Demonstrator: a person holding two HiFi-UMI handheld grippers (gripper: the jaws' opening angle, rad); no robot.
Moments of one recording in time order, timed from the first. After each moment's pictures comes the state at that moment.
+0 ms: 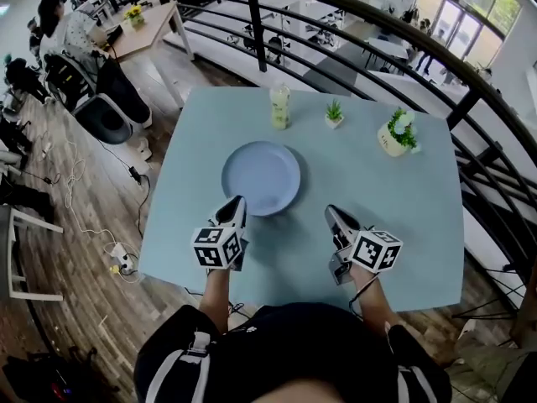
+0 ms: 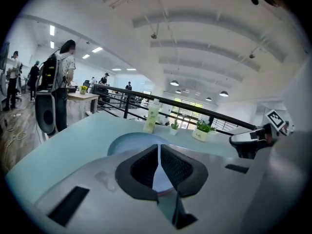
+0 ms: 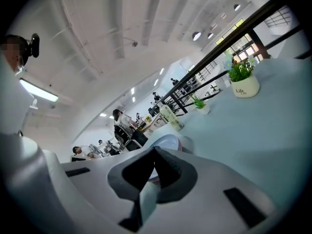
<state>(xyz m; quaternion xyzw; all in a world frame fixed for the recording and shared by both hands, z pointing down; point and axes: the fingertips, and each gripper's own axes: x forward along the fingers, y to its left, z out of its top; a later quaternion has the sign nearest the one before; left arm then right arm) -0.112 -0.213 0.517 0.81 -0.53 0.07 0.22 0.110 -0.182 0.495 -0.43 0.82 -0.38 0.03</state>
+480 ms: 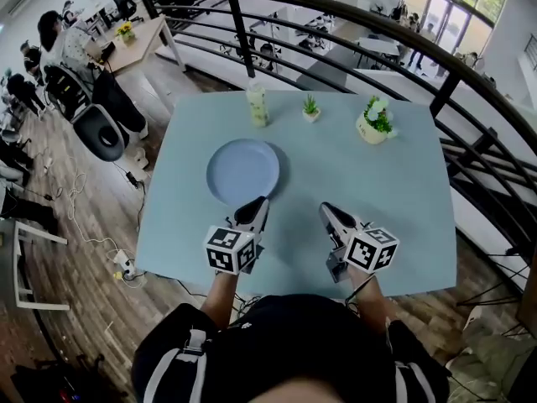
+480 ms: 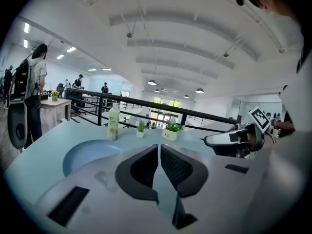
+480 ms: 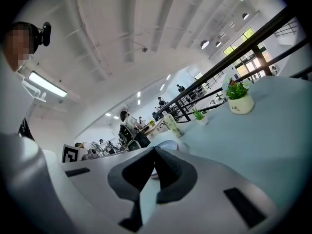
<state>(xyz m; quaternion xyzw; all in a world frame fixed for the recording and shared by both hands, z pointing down) 0.009 -0.162 0.464 0.88 -0.43 0.09 0.17 0.148 -0.137 0.461 -0.43 0.84 -0.32 0.04</state>
